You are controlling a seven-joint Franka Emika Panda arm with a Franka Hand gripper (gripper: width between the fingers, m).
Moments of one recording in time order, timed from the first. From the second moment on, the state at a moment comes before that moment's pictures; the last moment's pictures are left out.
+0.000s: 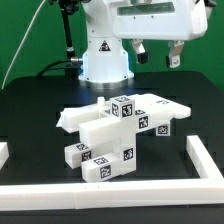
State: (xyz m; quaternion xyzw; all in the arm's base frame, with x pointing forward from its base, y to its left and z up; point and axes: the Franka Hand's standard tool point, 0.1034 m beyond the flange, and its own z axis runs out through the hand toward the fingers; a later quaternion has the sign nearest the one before) arm 0.520 0.081 0.169 -0.88 0.47 0.02 0.06
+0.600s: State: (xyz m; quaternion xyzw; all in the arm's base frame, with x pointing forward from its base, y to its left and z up) arm 0.434 0.121 0.118 -0.89 0.46 -0.01 -0.02
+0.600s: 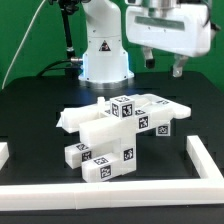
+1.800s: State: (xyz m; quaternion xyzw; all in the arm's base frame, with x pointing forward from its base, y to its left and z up) arm 0.425 0.136 0.034 -0.89 0.45 -0.03 -0.01
